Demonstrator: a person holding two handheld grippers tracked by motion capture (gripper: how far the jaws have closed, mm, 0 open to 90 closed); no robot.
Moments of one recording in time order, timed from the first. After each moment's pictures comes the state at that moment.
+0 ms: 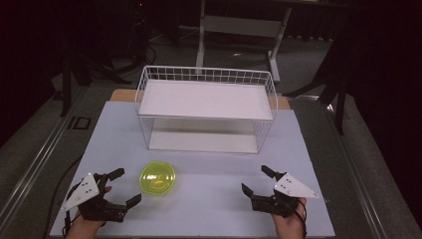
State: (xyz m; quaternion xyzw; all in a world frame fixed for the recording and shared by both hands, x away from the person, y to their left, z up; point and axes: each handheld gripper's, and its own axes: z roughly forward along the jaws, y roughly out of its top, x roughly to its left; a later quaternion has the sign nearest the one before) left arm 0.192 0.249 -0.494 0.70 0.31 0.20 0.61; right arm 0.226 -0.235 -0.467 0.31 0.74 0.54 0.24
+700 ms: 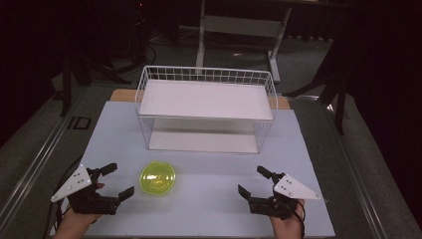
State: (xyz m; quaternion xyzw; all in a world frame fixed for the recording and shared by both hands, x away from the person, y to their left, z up) left arm 0.203 0.274 -0.478 0.71 0.35 0.19 0.58; right arm 0.220 -0.228 -0.459 0.31 0.74 0.56 0.22
